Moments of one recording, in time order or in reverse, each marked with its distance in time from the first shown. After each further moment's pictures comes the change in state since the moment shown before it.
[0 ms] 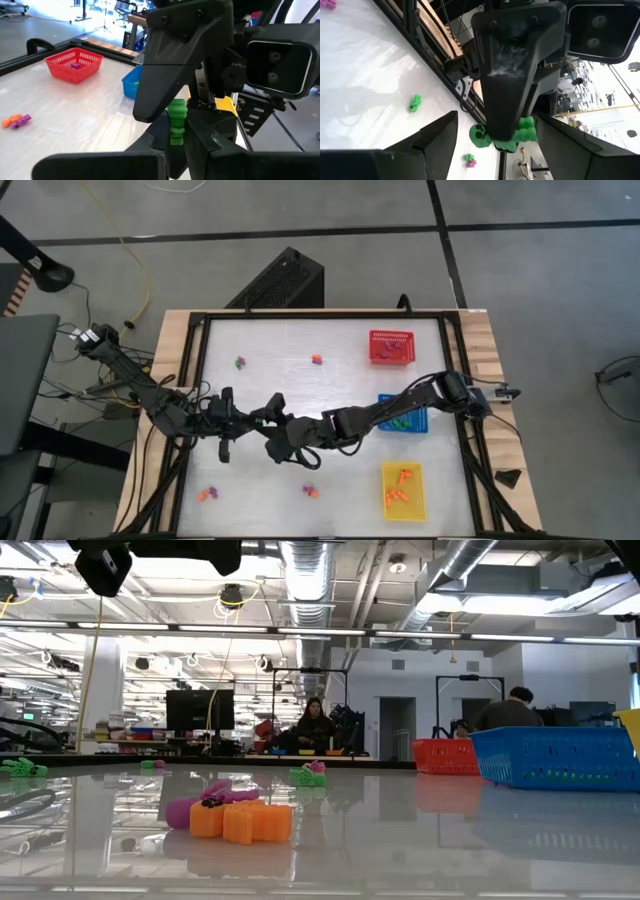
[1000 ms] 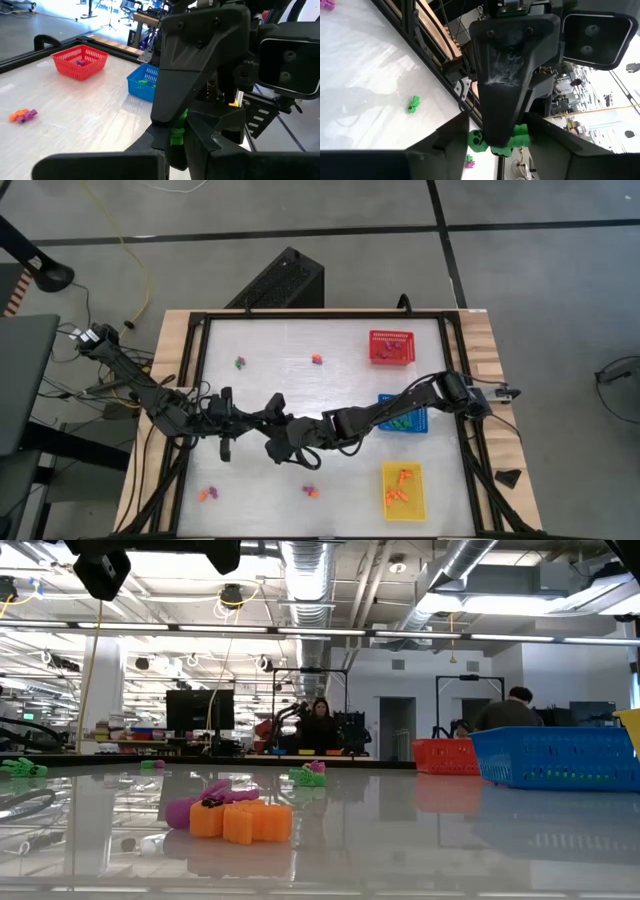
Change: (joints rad) left arm 0.000 0.000 0.000 -0.021 -0.021 -0.030; right arm 0.001 0.000 0.000 0.010 0.004 -0.010
